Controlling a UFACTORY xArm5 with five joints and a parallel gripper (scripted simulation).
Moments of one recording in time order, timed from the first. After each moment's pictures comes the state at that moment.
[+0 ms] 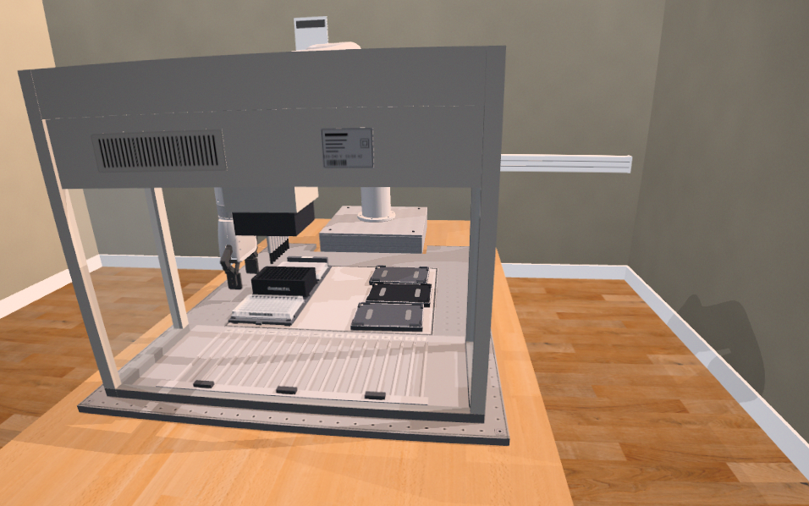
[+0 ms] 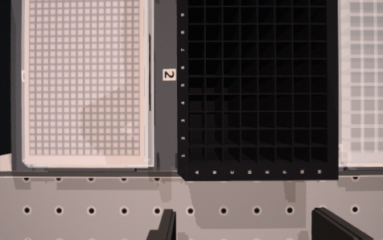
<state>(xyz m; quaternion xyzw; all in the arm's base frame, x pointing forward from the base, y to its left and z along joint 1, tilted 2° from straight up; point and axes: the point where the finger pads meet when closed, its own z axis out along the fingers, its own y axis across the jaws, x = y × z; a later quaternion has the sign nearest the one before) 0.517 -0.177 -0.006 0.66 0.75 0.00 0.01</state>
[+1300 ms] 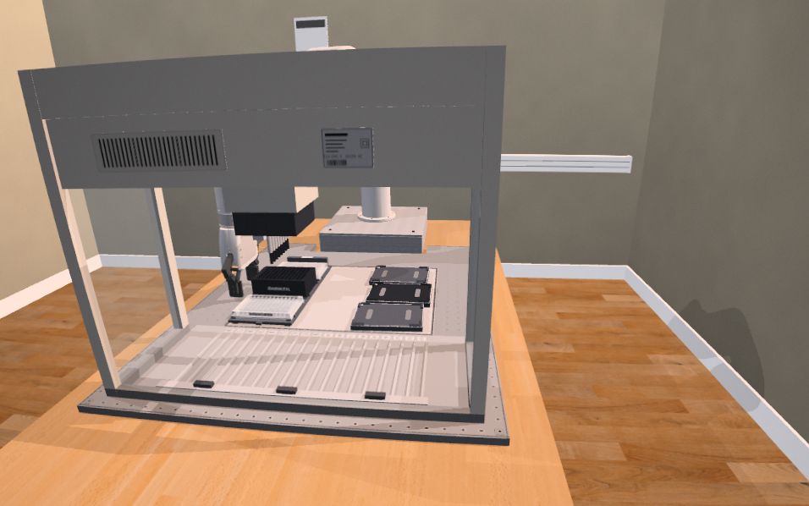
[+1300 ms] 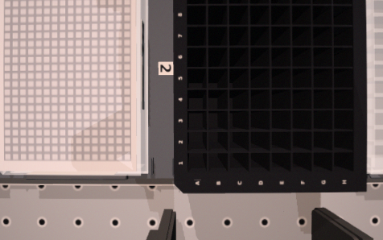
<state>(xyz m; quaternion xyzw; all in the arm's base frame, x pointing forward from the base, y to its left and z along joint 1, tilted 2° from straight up) 0.517 -0.177 -0.025 0.66 0.75 0.00 0.01</state>
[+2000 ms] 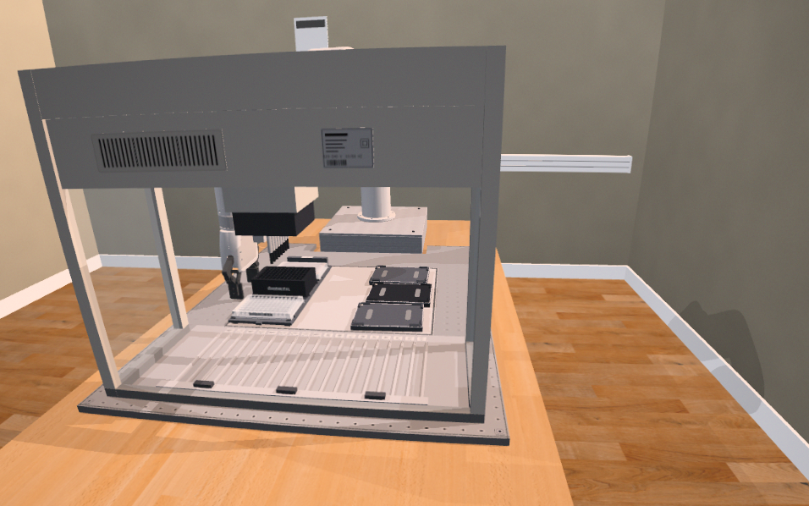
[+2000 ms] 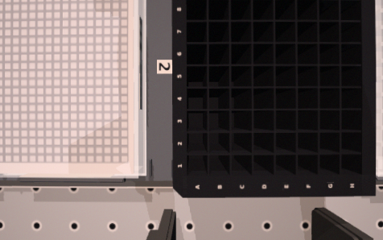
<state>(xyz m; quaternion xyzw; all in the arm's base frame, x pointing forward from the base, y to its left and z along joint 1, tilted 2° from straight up) 0.518 -0.177 -0.030 0.66 0.75 0.00 0.01</state>
